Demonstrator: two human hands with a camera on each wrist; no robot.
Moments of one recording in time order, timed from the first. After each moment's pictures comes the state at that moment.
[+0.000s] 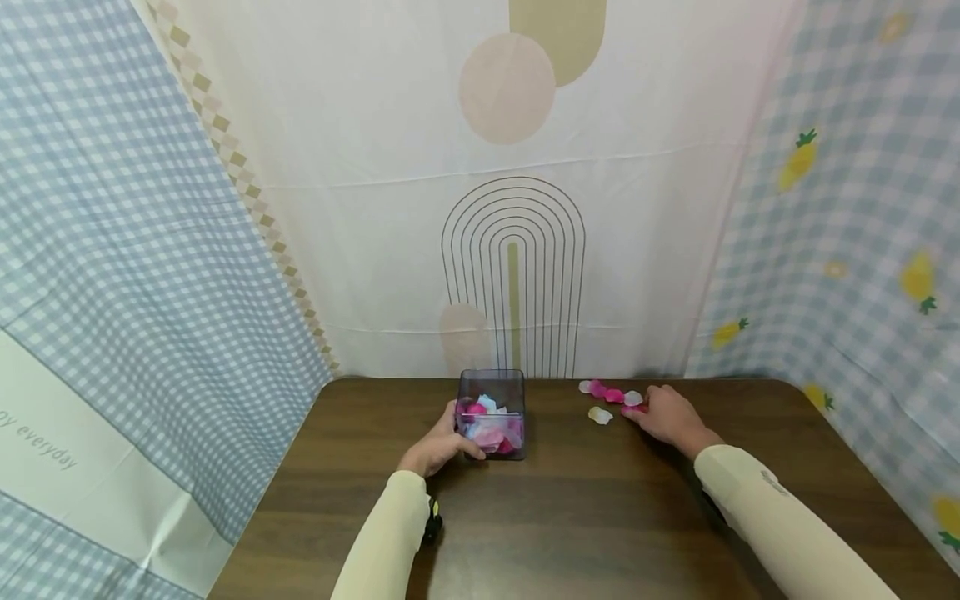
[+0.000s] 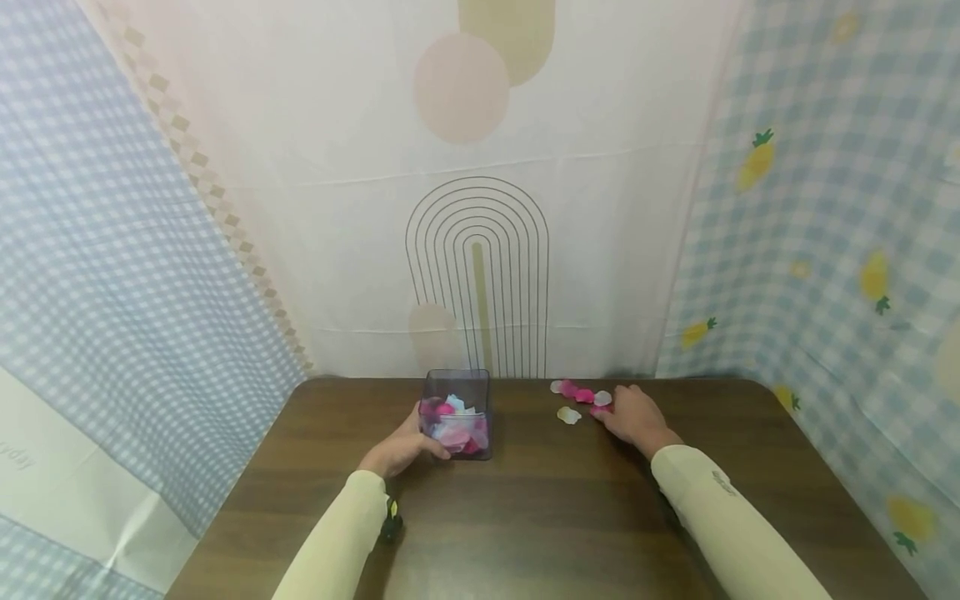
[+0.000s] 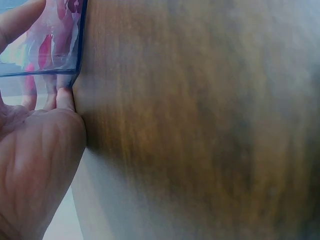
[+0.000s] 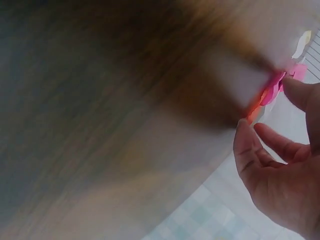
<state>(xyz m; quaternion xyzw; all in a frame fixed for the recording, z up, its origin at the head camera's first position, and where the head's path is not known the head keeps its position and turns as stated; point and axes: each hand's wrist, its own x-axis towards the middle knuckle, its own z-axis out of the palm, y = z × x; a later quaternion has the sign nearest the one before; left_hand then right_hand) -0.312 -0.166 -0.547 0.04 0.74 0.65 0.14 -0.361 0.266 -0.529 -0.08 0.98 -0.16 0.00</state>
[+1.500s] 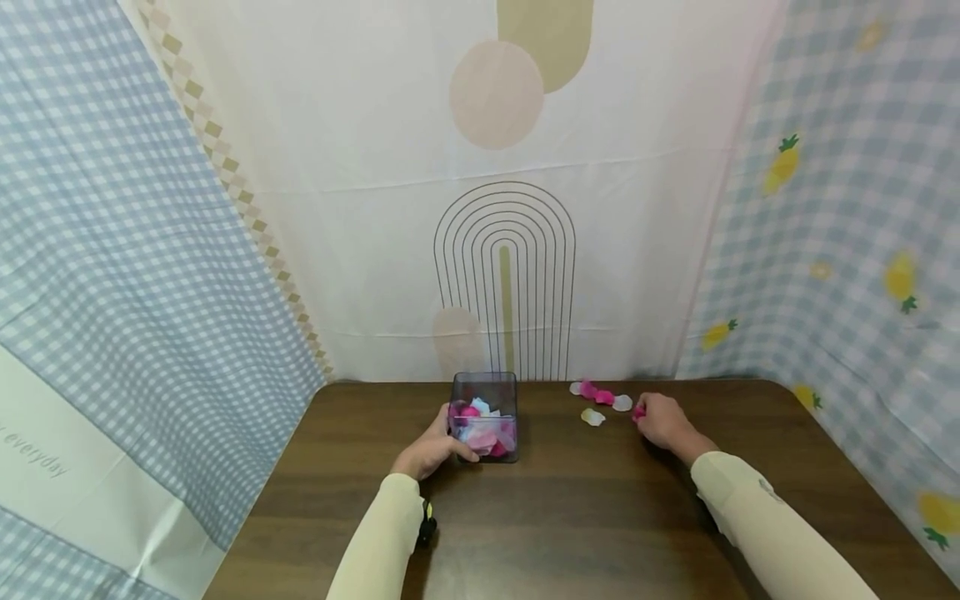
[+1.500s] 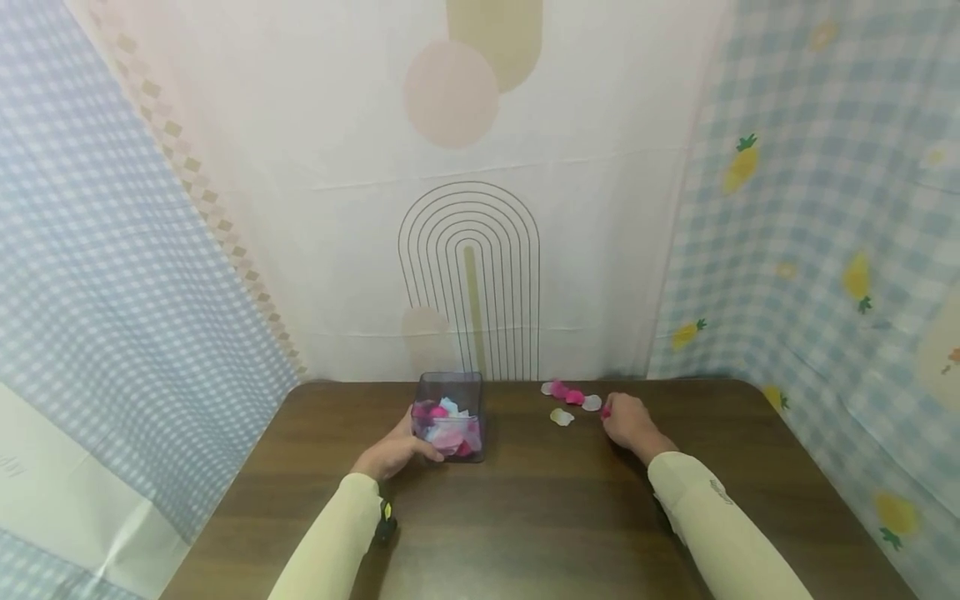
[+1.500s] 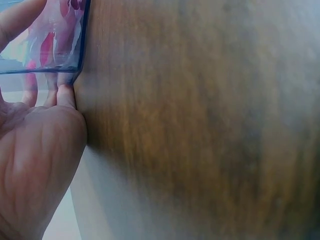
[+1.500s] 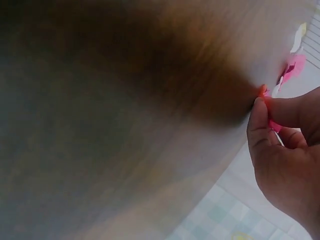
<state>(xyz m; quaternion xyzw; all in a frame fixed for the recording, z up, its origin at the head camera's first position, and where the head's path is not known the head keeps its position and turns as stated) -0.311 -0.167 -0.548 0.04 0.74 0.65 0.15 -0.355 0.274 -0.531 -0.09 0.97 -0.23 0.00</state>
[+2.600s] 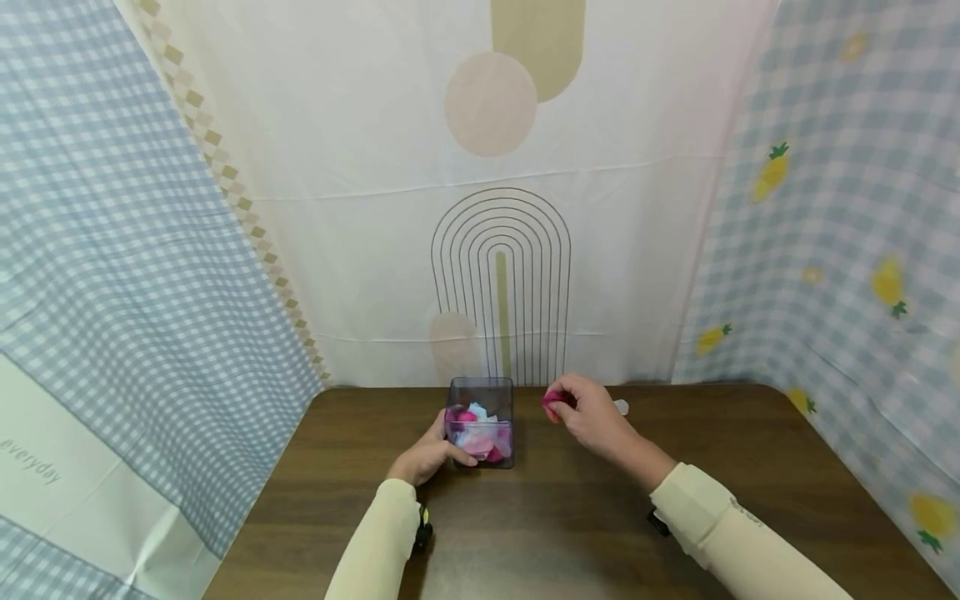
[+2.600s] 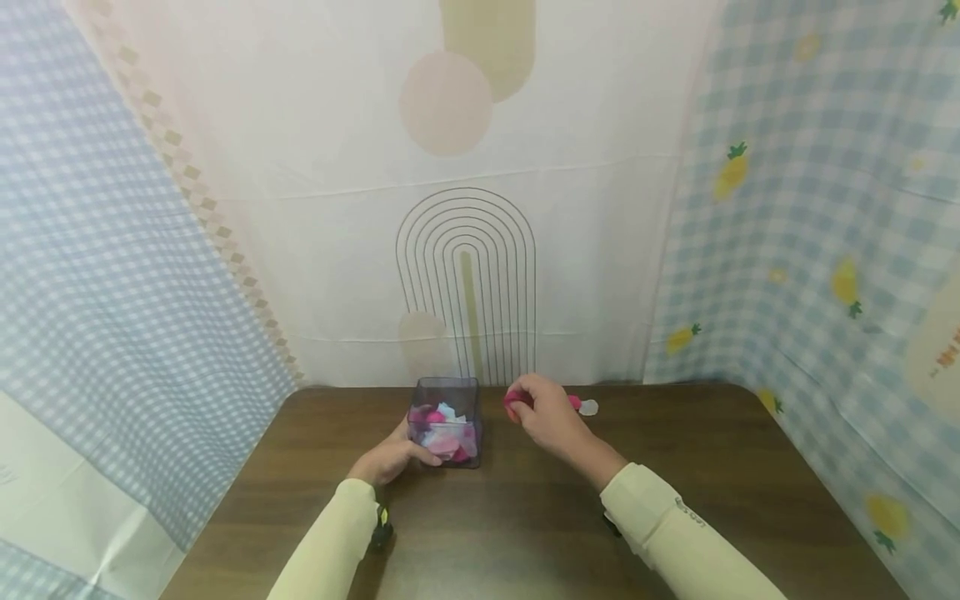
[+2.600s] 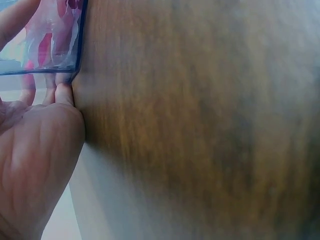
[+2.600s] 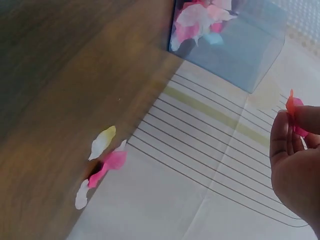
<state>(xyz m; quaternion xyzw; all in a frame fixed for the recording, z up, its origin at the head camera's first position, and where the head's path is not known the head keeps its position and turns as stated) -0.312 -0.168 -0.549 0.05 0.73 0.66 0.16 -0.291 0.147 -0.446 -0.24 0.86 -0.45 -0.08</state>
